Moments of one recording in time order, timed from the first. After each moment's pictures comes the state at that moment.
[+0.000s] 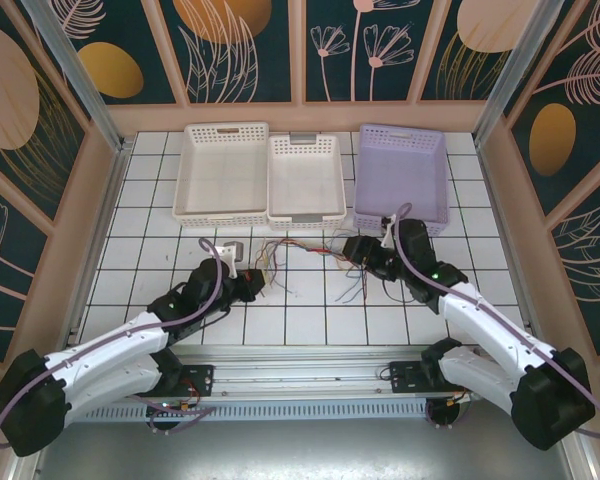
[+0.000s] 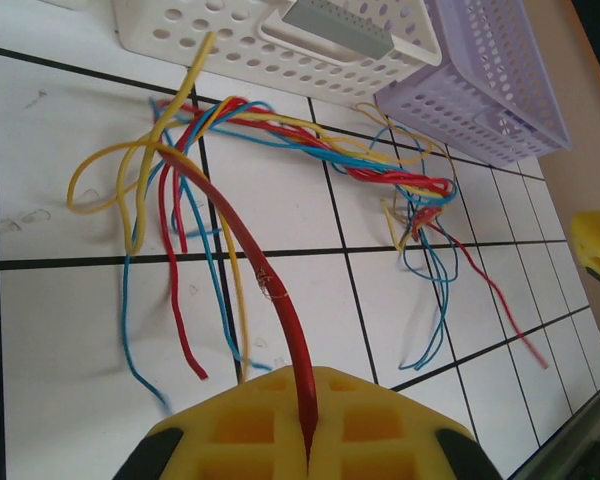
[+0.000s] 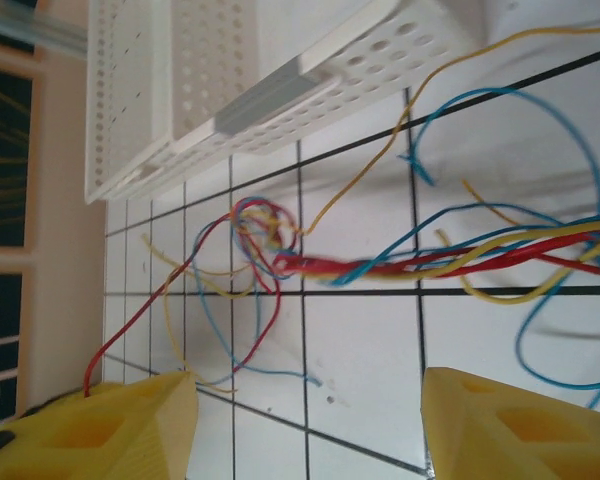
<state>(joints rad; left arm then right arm) -0.78 0.90 0.36 0.02 0.02 -0.84 0.53 0.97 0.59 -0.23 -0.31 0.87</state>
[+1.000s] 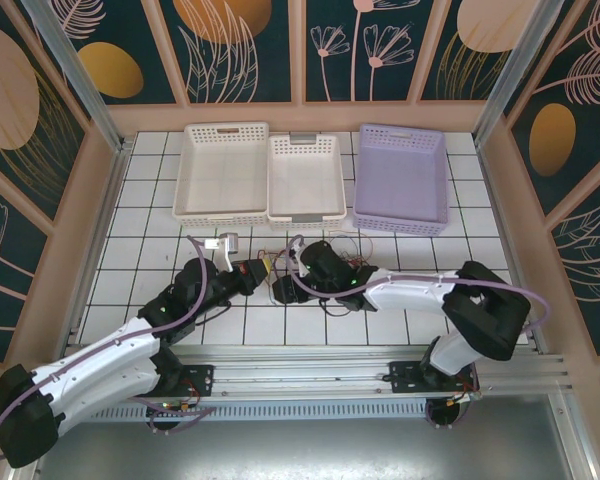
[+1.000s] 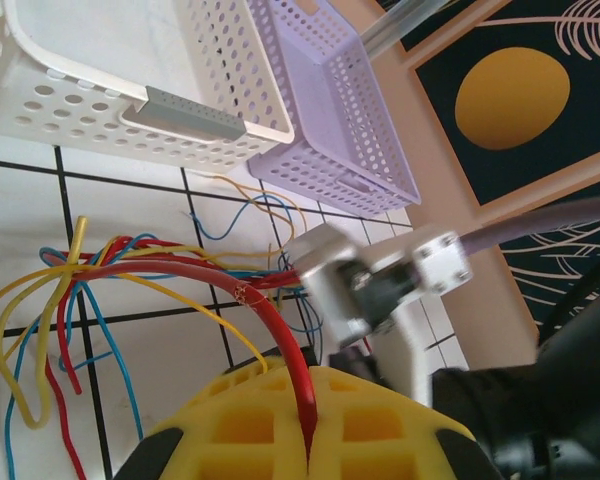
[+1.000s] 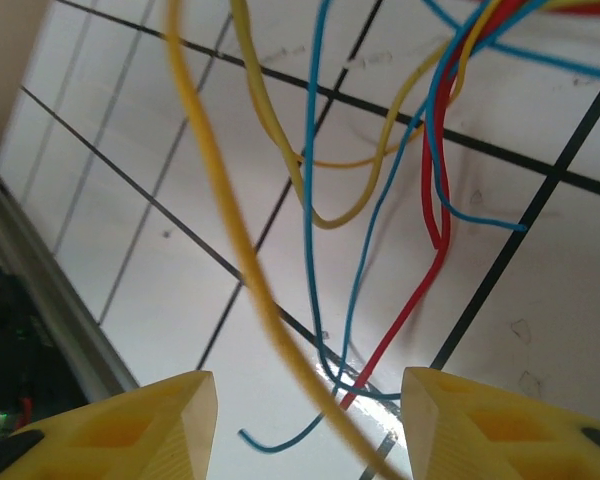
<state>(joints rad) -0.78 0.81 0.37 0.15 0.08 -0.90 1.02 1.54 0.73 0.08 -0.20 0.67</state>
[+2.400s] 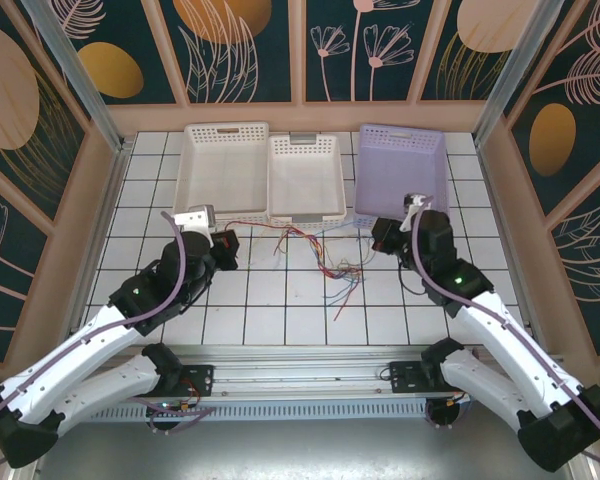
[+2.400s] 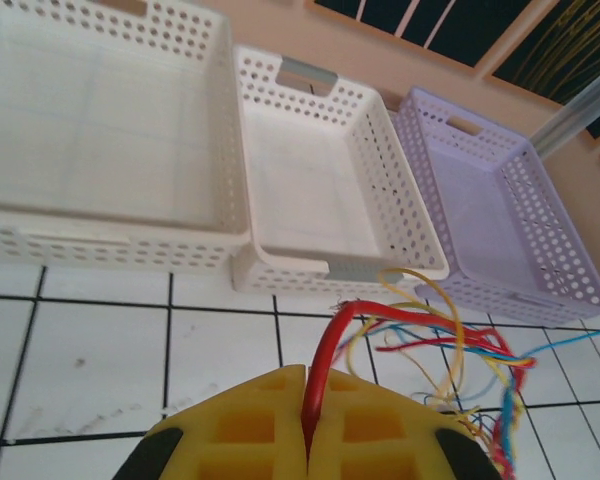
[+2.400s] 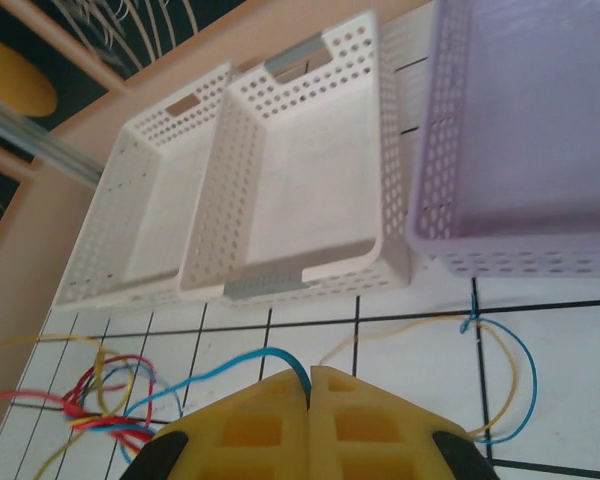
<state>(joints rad) -0.78 0.80 0.80 -0.45 -0.37 -0.68 0.47 0.82 0.75 -0.37 0.00 0.64</state>
